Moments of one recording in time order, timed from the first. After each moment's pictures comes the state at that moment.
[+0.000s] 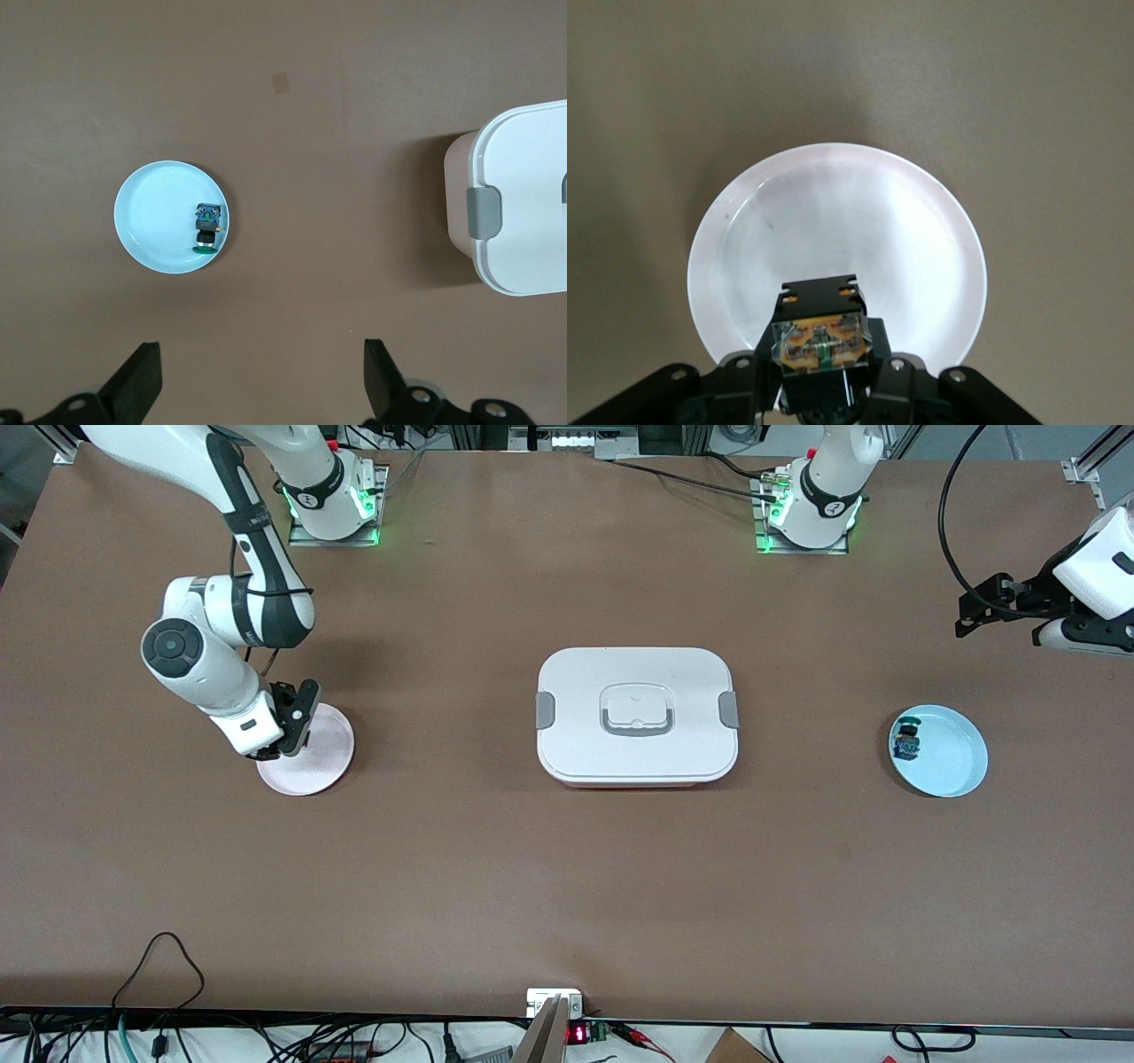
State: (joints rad) left arm -0.04 -0.08 0.06 -1.75 0.00 1.61 0.12; right arm 0.36 0.31 -0.27 -2.20 -0.02 2.49 -1.25
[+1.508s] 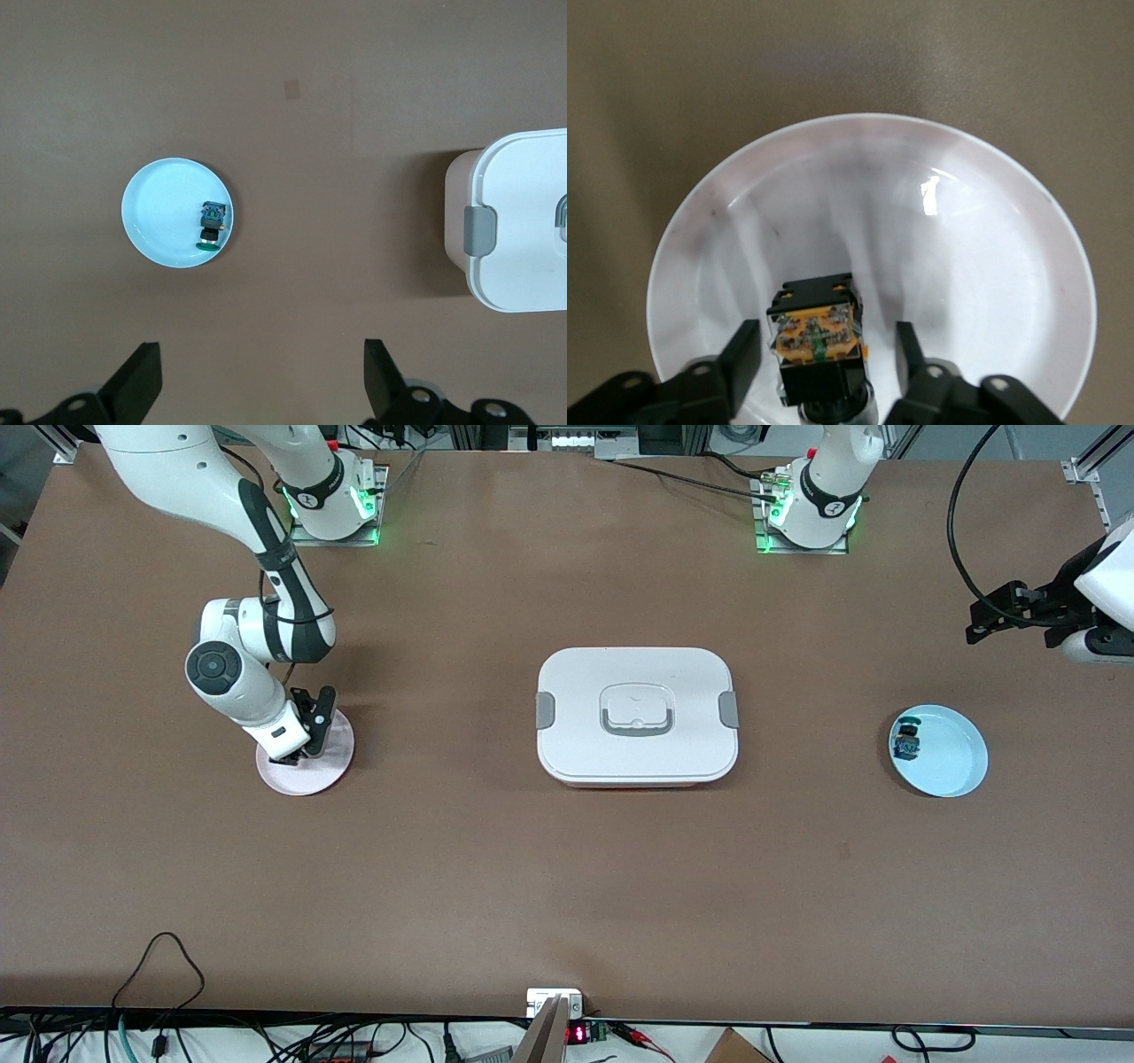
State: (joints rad) left arm -0.04 -0.02 0.06 -1.63 0.00 1.54 0.06; right arm 0.35 0.42 -0.26 -2.22 -0.02 2.59 -1.32
